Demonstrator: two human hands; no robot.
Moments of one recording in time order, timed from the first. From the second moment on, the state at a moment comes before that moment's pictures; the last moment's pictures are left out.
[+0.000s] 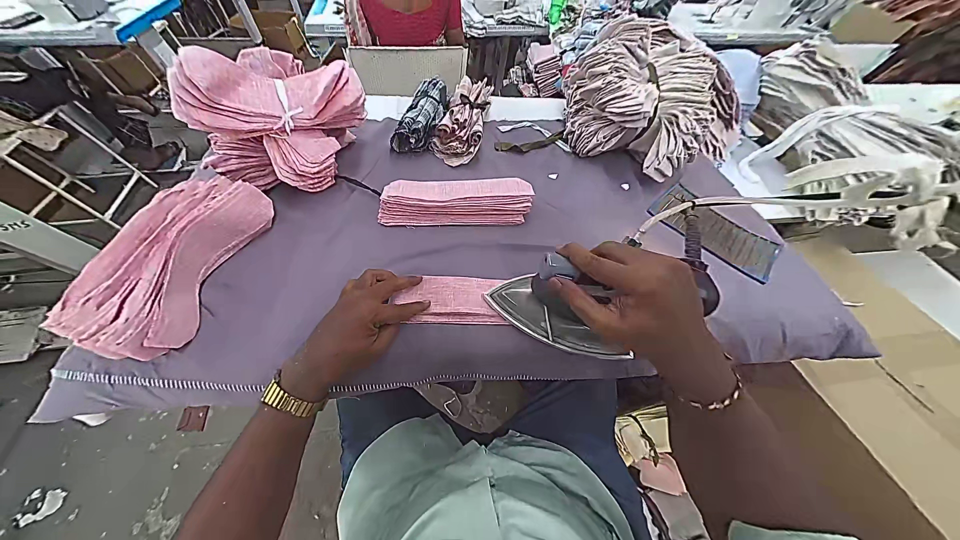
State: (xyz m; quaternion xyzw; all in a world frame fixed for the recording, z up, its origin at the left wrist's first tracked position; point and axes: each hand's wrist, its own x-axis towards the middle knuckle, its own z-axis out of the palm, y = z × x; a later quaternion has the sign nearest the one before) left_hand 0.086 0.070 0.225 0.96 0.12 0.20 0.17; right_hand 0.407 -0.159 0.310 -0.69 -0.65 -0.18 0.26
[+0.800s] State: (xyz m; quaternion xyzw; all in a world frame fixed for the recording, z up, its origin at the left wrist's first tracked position) left_hand 0.069 0.087 0.220 0.88 0.22 0.34 0.25; right_hand 0.310 -0.073 0.321 -0.65 -0.73 -0.09 0.21
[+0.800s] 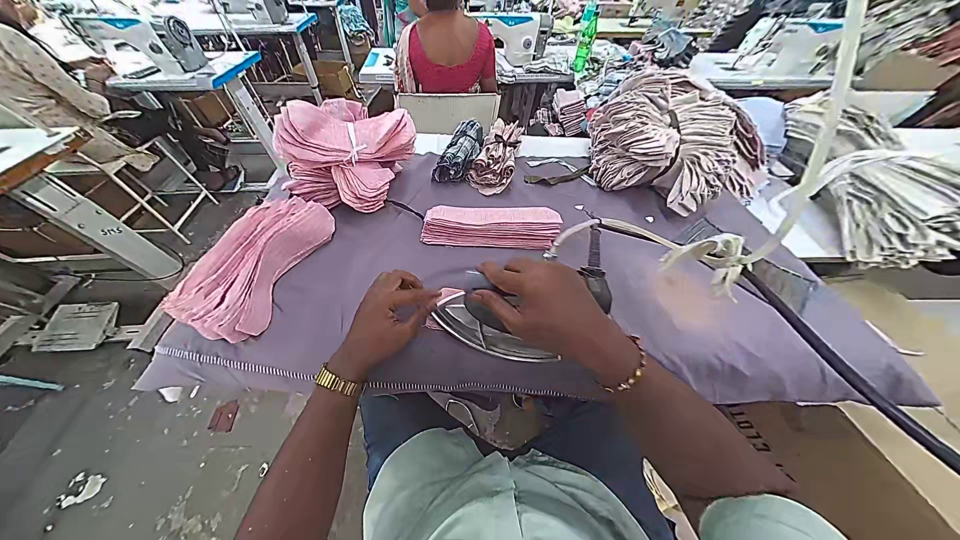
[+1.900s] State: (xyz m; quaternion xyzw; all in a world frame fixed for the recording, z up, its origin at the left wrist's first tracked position) left_hand 0.078 0.071 0.216 0.90 0.26 0.31 0.16; right_hand 0.527 -0.162 0.290 -0.83 -0.43 -0.31 0.18
